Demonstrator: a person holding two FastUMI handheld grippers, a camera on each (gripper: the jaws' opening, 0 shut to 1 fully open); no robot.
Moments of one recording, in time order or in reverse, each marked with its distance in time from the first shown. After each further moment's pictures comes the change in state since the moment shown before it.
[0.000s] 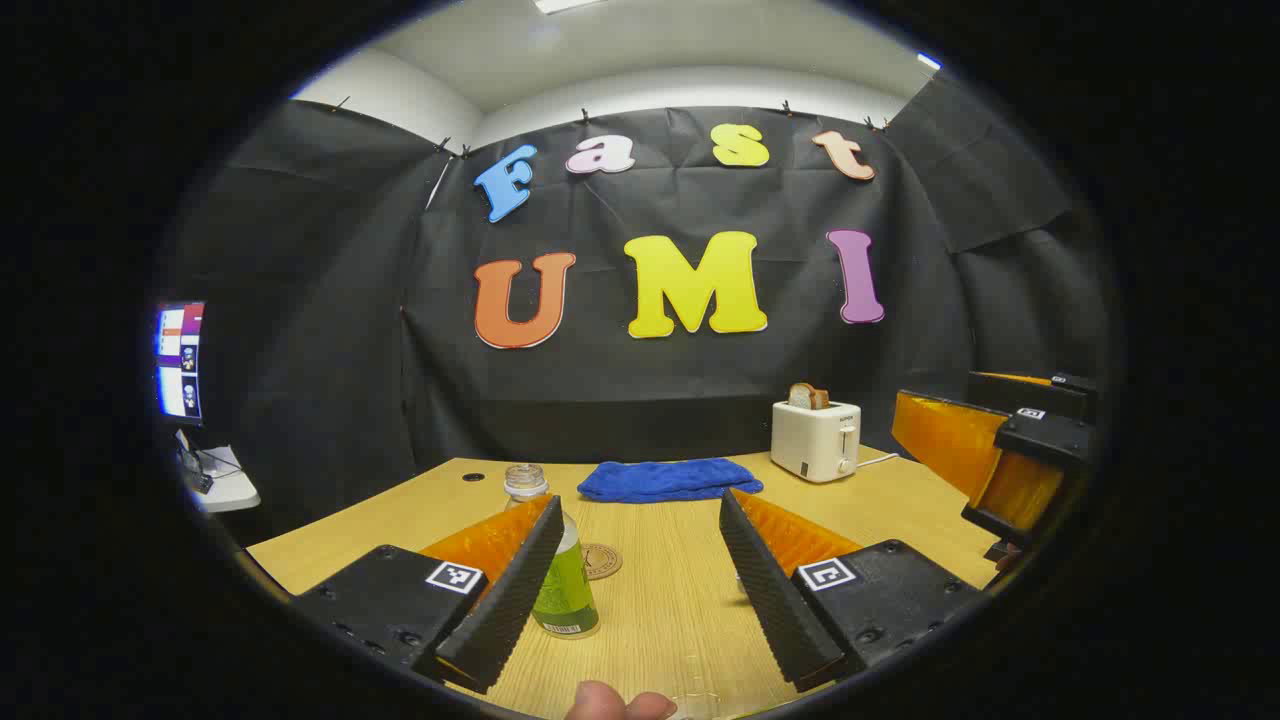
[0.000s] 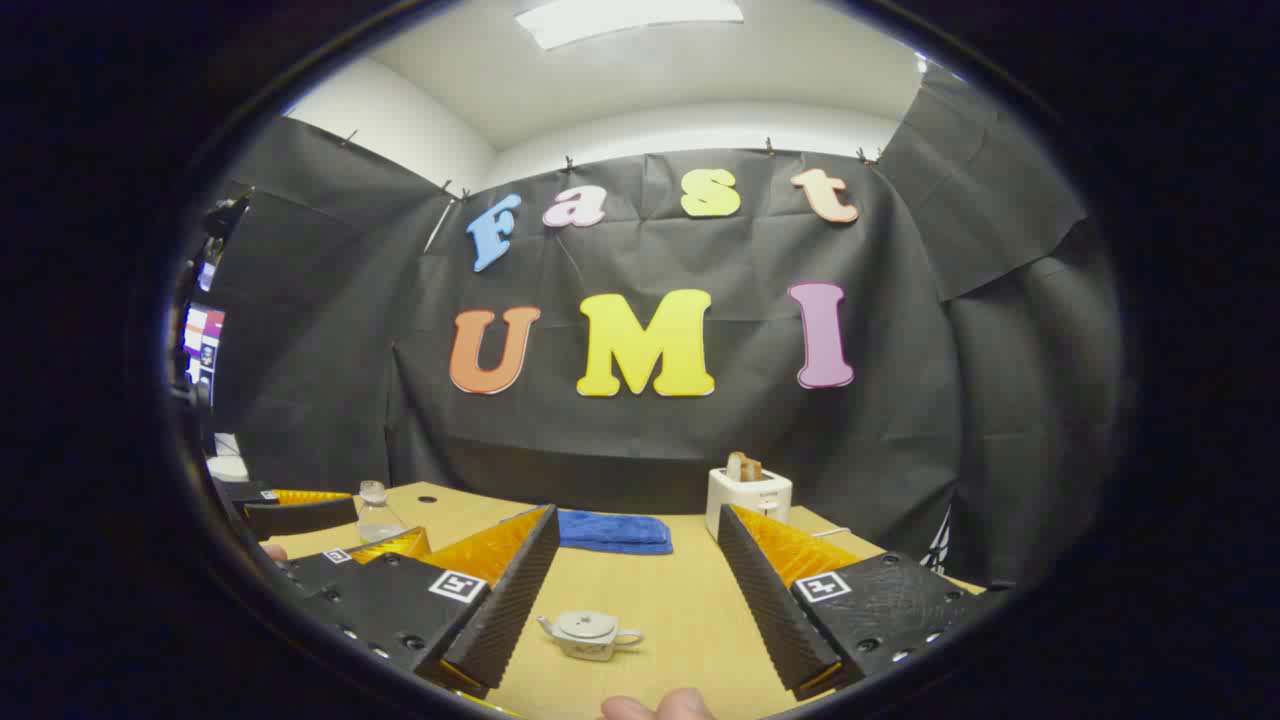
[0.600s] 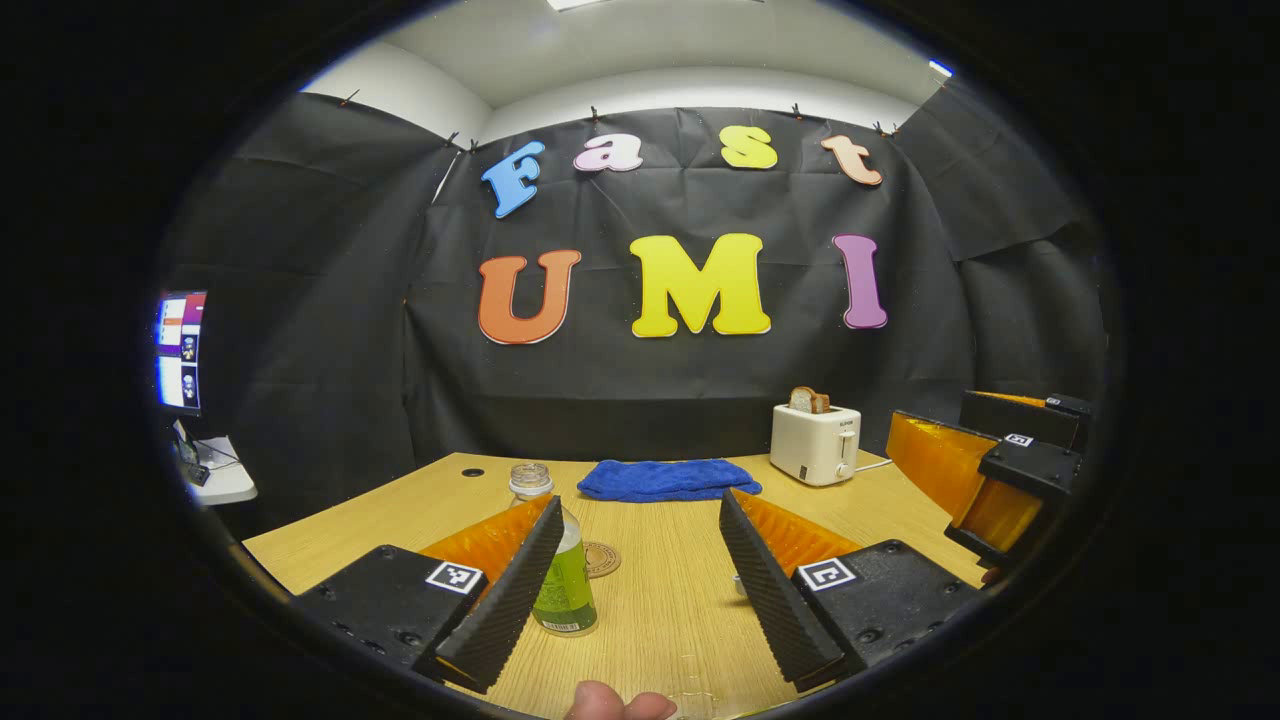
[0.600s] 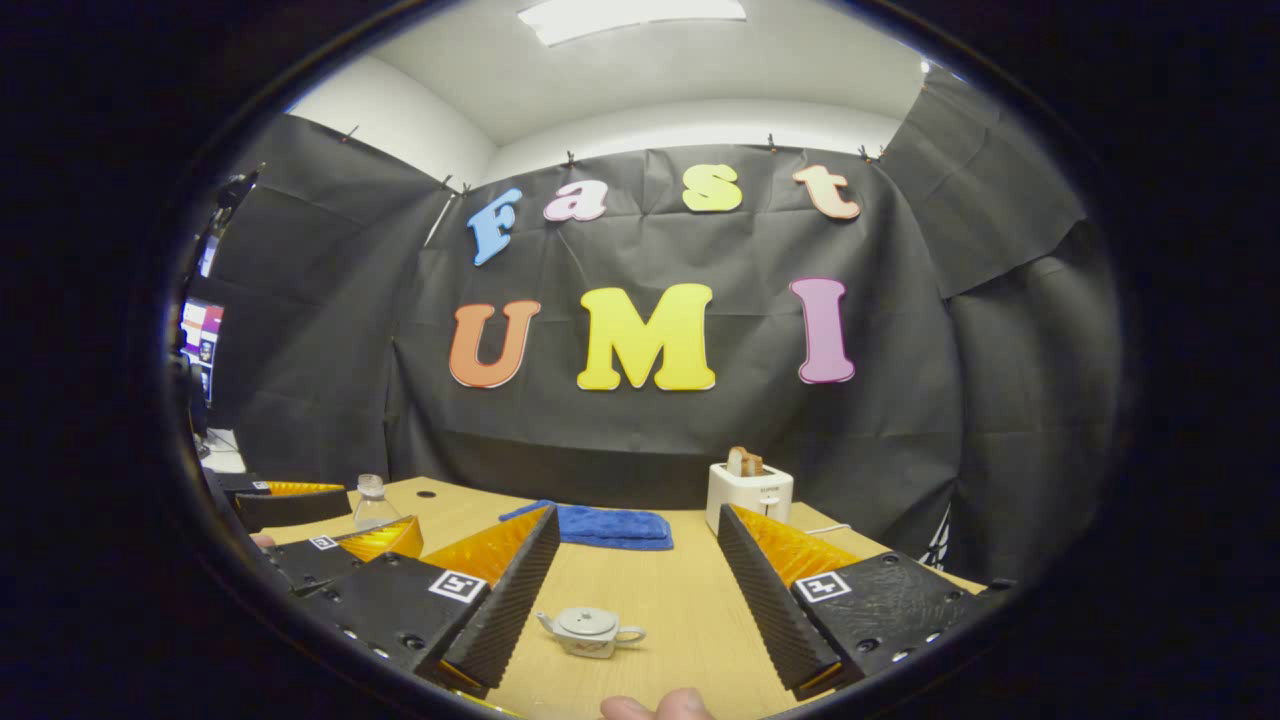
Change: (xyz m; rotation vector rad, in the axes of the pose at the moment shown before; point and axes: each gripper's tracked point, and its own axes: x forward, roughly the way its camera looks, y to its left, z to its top) left arm -0.003 0.006 0.002 -0.023 0.005 0.008; right arm 0.003 0.003 -0.005 -0.002 0.014 -0.004
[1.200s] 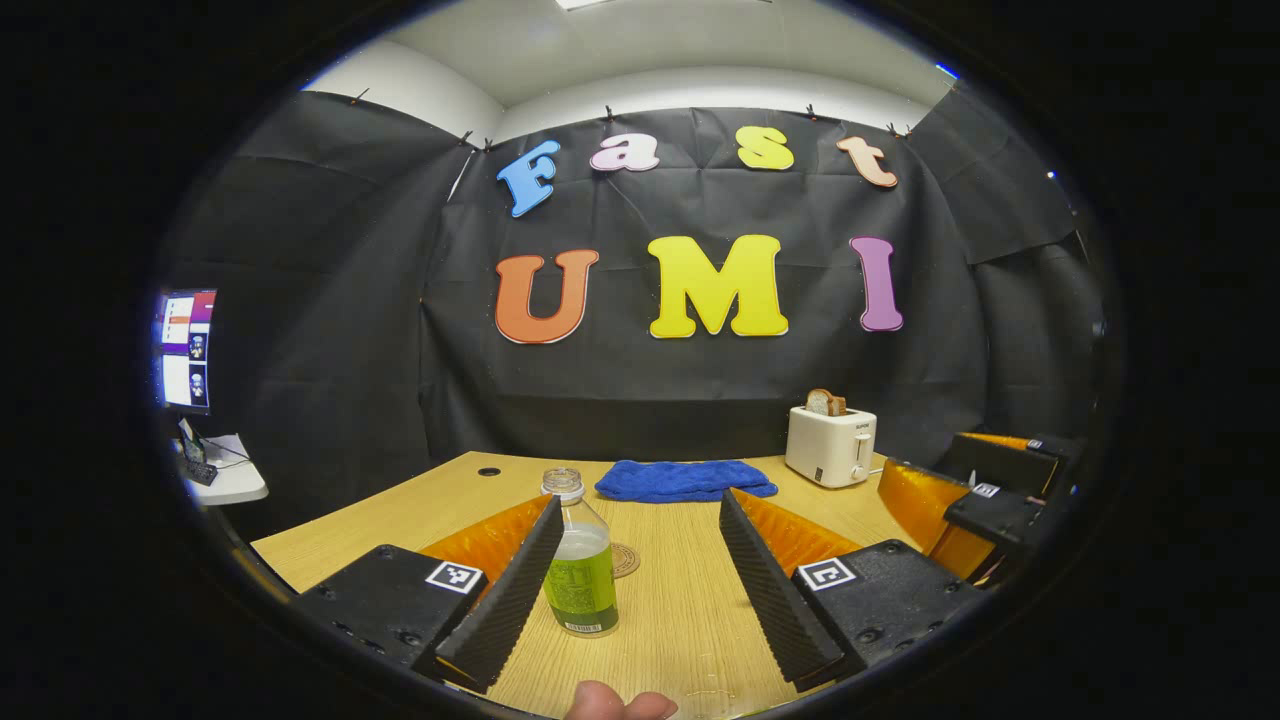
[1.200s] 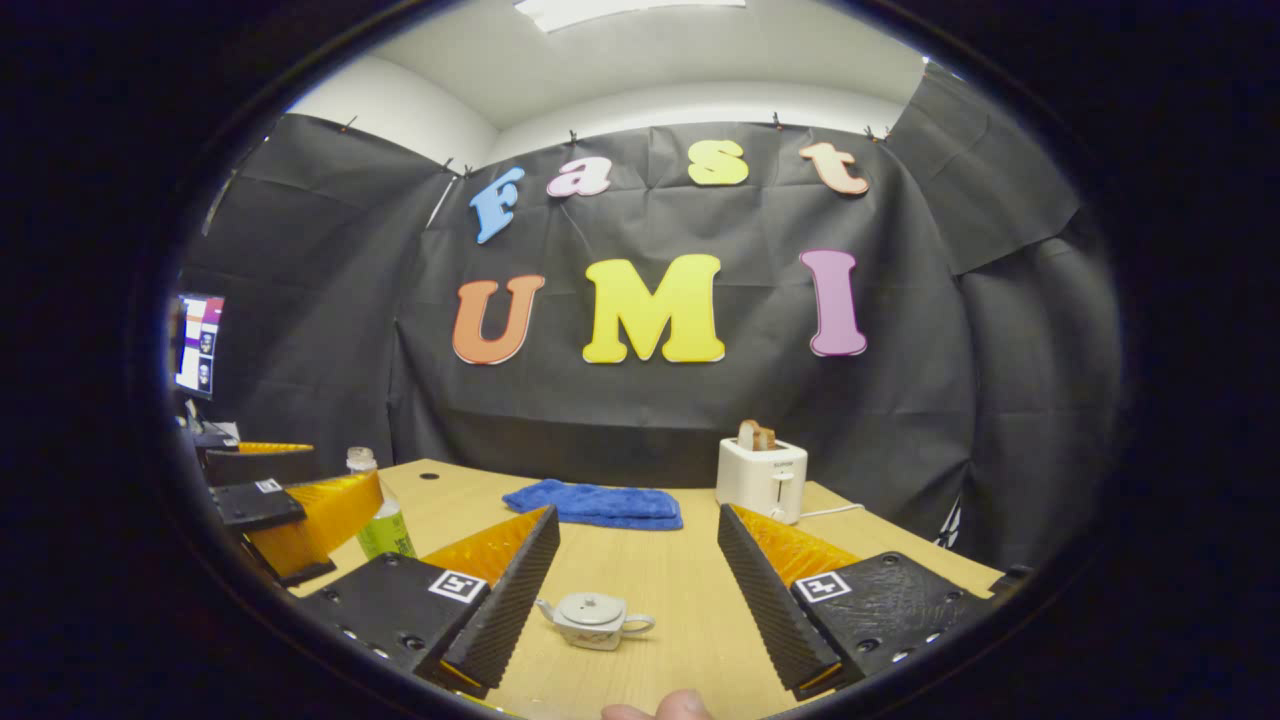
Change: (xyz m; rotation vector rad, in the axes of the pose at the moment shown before) left arm -0.001 0.019 0.004 -0.008 0.002 0.032; right arm 0.025 0.008 -0.046 0.004 0.089 0.026
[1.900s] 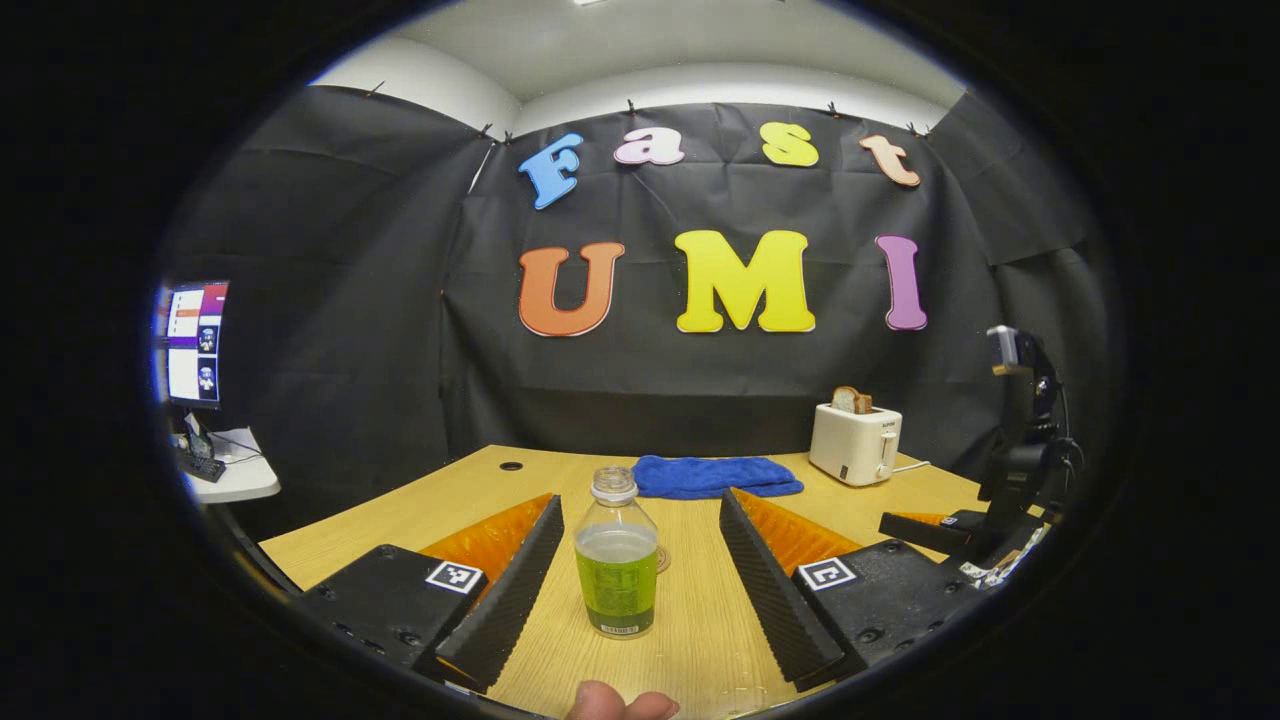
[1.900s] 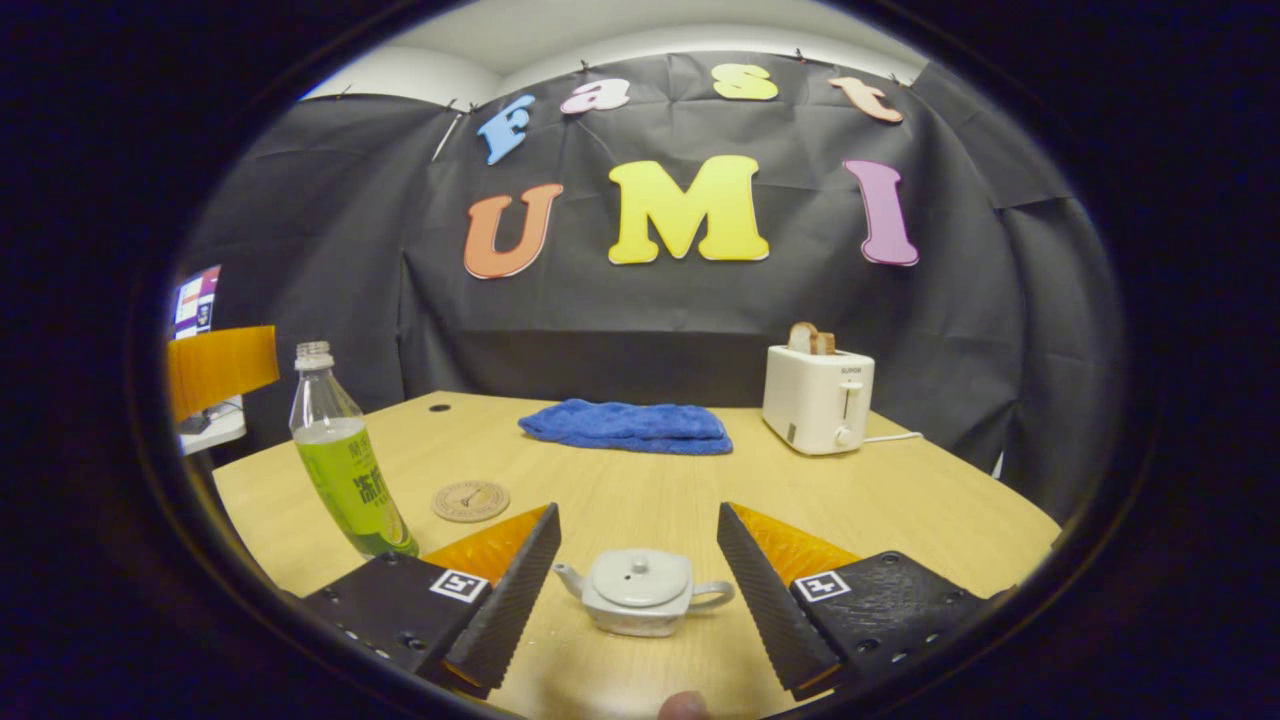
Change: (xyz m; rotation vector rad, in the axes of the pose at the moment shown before) left arm 0.004 0.037 -0.004 -0.018 0.021 0.057; right arm 0.067 0.038 -0.091 0.002 0.221 0.048
